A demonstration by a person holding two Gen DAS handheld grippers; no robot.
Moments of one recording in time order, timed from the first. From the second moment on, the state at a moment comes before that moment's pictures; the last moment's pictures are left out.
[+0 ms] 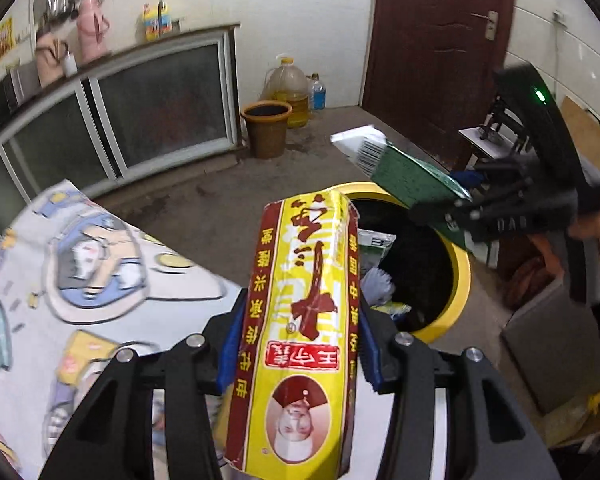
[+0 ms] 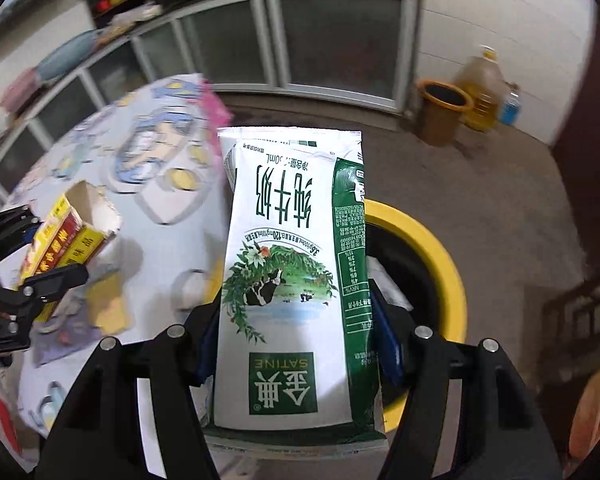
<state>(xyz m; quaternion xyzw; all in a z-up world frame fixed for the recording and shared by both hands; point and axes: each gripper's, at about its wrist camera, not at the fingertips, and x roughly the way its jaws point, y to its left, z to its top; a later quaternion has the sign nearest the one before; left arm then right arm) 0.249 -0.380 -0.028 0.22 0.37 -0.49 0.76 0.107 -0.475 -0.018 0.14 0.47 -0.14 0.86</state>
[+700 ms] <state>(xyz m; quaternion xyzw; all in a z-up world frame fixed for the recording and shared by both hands) 0.247 -0.420 -0.047 0.11 0.43 -0.39 0.81 0.063 -0.544 -0.075 0.22 0.47 -0.25 0.82</state>
